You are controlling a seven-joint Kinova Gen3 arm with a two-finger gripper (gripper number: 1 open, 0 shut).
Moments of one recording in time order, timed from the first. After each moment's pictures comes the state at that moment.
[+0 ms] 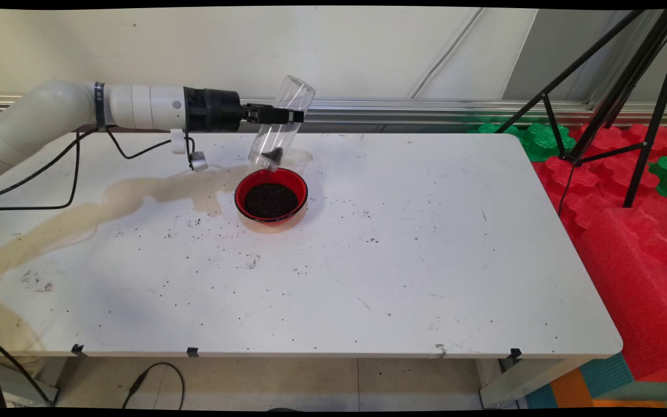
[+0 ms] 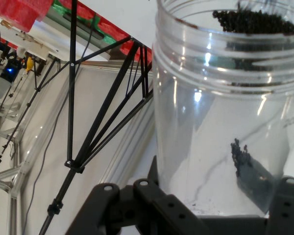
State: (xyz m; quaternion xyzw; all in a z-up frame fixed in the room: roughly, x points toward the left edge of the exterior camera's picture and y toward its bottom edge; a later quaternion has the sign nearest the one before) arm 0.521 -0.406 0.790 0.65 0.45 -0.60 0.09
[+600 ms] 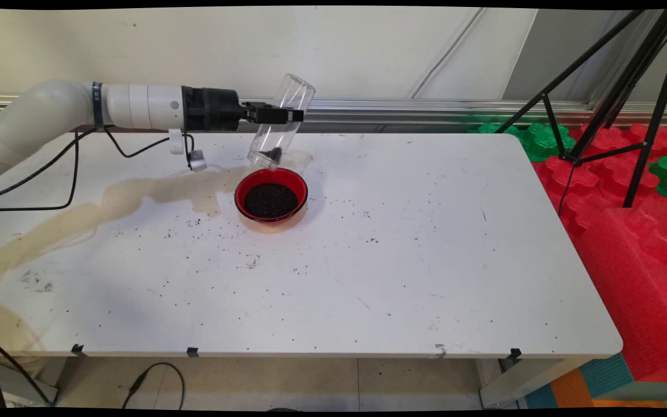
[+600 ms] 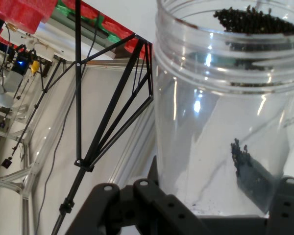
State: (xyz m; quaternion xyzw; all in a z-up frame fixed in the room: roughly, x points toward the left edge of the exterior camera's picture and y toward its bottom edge) arm 0.521 -0.403 0.793 0.66 0.44 -0.61 0.10
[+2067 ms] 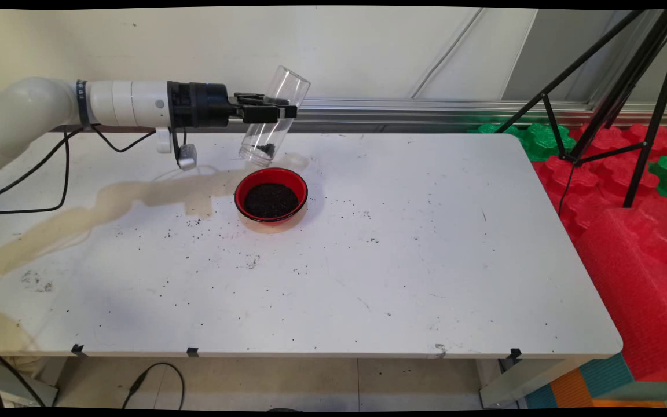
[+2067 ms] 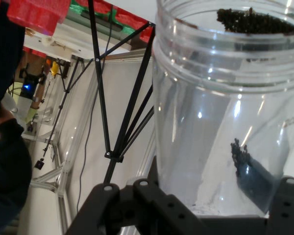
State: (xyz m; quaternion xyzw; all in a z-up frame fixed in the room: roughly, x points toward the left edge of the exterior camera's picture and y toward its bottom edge) arm 0.527 -0.385 0.807 0.68 0.38 -0.62 0.13
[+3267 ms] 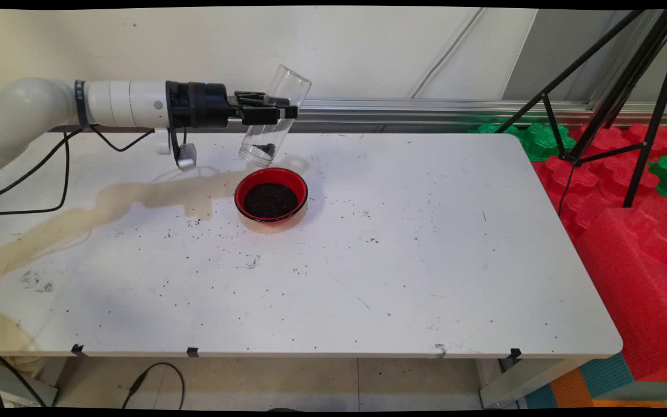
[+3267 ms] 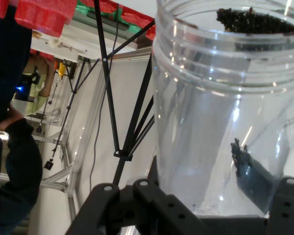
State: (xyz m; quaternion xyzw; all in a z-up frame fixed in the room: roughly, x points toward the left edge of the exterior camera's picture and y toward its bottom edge) arm 0.525 -0.381 0.809 0.68 0.36 -0.62 0.13
